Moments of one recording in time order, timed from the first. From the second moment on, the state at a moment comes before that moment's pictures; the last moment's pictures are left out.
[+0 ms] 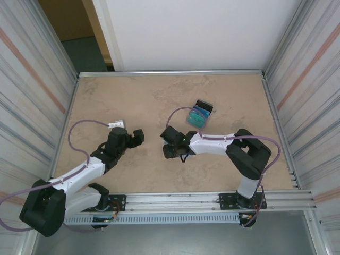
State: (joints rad) left arm -0.49 1.04 0.40 0.01 -0.23 -0.58; right arm 0.95 1.77 1.01 -0.37 0.09 0.58
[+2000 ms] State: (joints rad) left arm -0.68 1.25 0.57 0.03 -0.37 -0.40; right arm 0.94 1.61 0.89 -0.27 0.03 0.52
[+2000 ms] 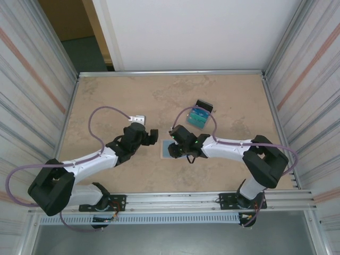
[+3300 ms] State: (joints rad) left arm -0.69 1.22 0.57 -0.01 -0.39 -0.39; right arm 0.93 1.76 0.98 -0.34 0.11 0.55
